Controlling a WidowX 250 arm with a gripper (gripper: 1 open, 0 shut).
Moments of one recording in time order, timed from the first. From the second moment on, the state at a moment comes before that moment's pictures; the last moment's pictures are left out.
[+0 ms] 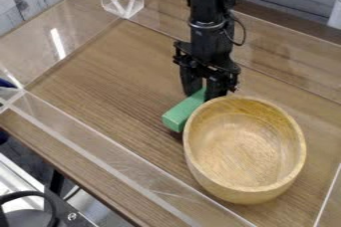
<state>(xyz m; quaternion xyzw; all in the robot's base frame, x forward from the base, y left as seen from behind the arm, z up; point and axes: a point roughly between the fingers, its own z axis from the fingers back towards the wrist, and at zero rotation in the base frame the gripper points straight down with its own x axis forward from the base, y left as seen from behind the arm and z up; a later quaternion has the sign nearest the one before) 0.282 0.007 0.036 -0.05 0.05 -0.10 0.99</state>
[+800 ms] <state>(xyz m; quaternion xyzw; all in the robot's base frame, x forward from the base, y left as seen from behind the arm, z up) 0.285 0.008 0.031 -0.05 0.05 -0.10 0.99</state>
